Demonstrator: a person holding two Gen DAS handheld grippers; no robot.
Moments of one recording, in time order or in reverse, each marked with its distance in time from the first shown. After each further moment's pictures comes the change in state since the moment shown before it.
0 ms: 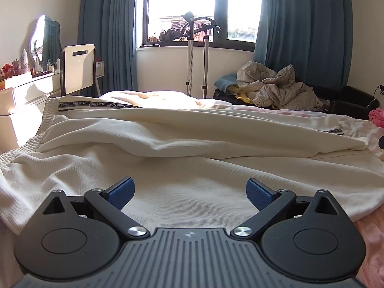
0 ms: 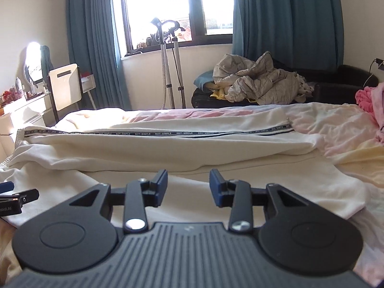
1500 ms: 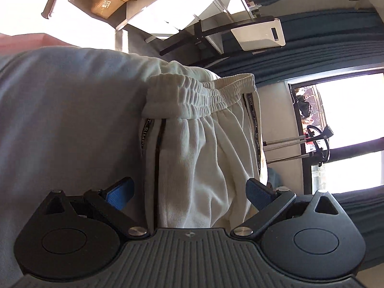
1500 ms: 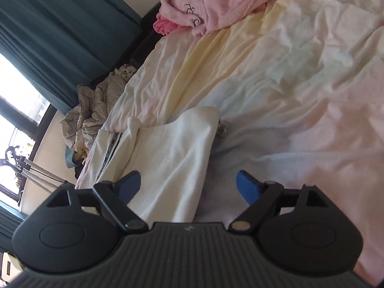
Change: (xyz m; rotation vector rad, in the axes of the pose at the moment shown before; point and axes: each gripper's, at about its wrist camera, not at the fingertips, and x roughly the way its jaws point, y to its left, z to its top) left arm -0.031 0.282 -0.041 -1.353 0.123 -0.034; right arm 0.001 -0.194 -0.083 1.065 -0.065 -0.485
